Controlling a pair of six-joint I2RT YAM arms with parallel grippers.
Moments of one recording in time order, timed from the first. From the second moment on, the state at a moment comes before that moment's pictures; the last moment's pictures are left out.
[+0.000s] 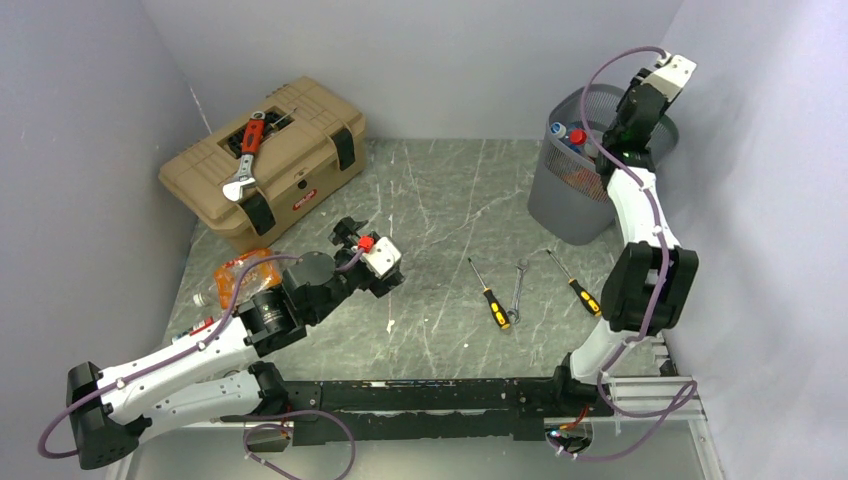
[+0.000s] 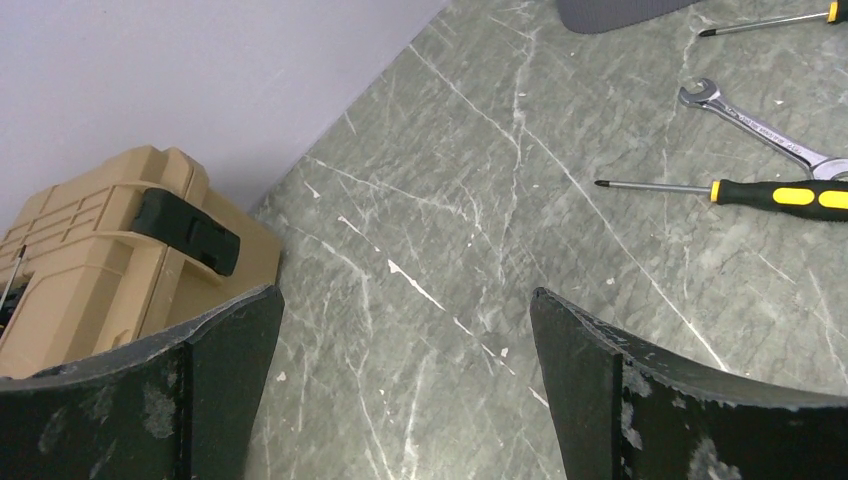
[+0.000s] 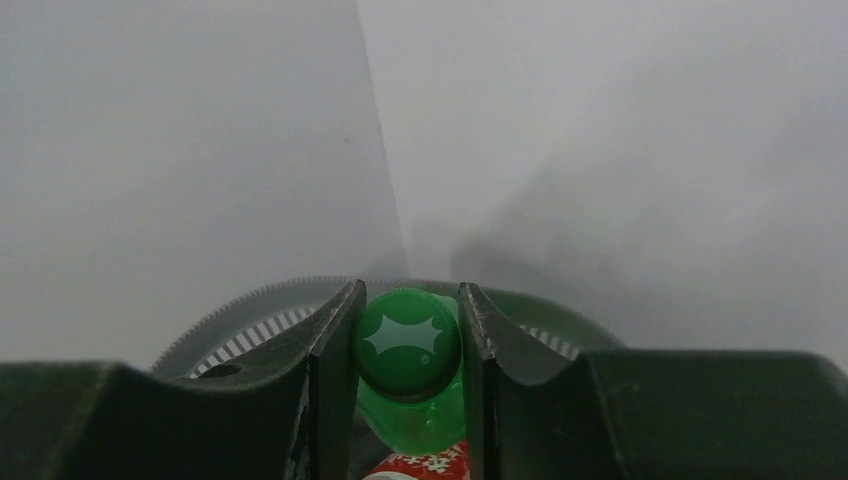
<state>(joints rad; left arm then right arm) -1.00 0.85 0.73 0.00 -0.33 0.39 -0.16 1.69 1.53 0.32 0.50 0.05</state>
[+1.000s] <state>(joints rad) -1.00 0.87 0.73 -0.01 -0.31 0.38 -0.15 1.69 1.56 0.14 0.30 0.20</state>
